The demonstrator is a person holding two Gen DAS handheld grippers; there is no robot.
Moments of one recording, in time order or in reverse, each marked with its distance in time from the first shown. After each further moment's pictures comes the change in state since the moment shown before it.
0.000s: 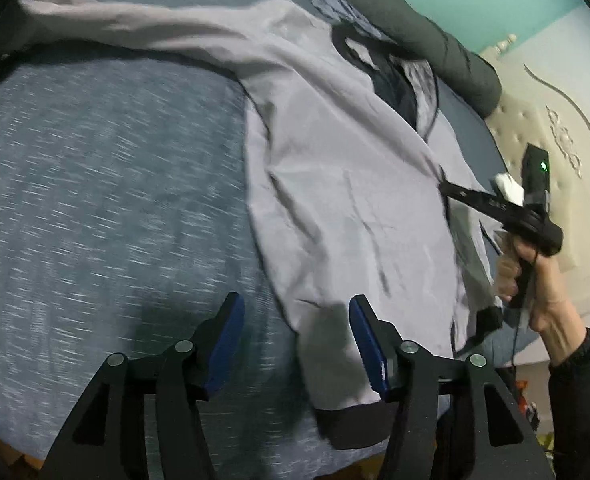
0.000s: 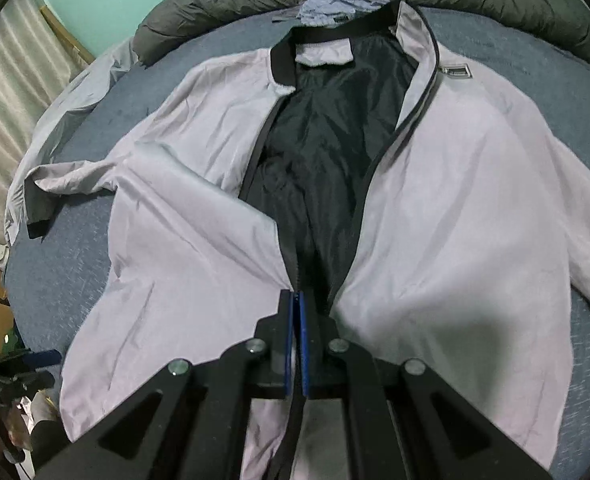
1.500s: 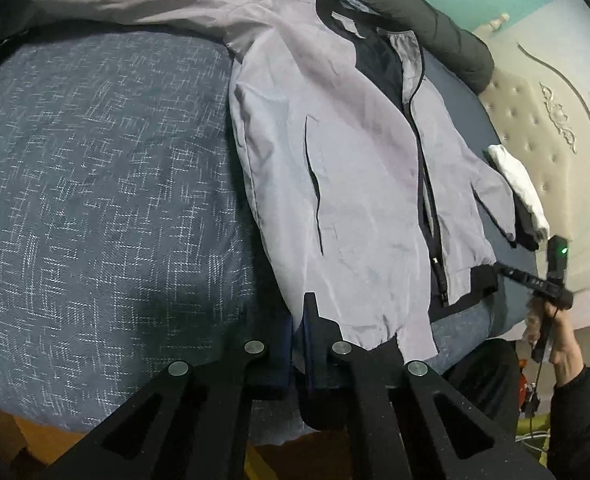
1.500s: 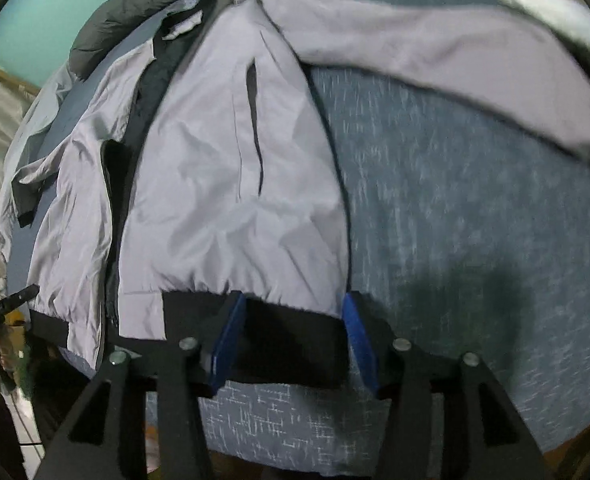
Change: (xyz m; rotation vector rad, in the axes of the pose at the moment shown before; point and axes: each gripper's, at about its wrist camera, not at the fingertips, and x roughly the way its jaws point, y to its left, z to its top) left arm -0.014 -0.006 -0.038 0.026 0.034 0.011; right arm -0.106 -0.141 -0.161 0.247 0.137 -0.062
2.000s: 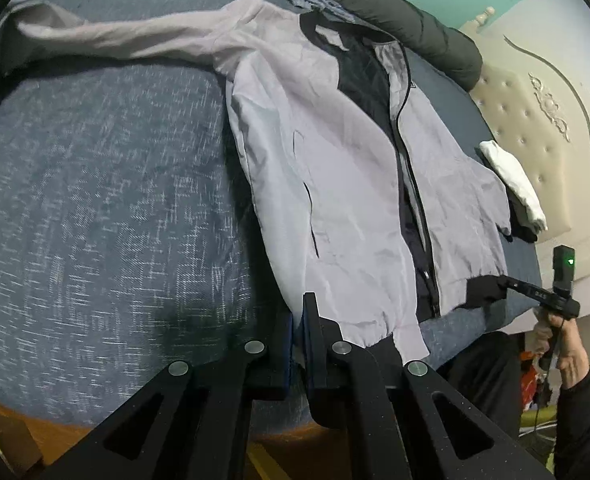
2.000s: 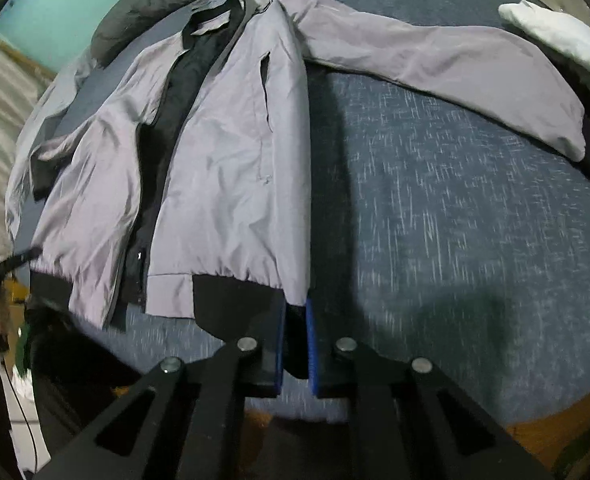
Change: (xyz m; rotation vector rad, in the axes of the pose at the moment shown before) left arm -0.032 -0.011 0.005 0.064 -0.028 0.029; right arm -0.045 0.021 -0.032 -0.088 -0.004 0.011
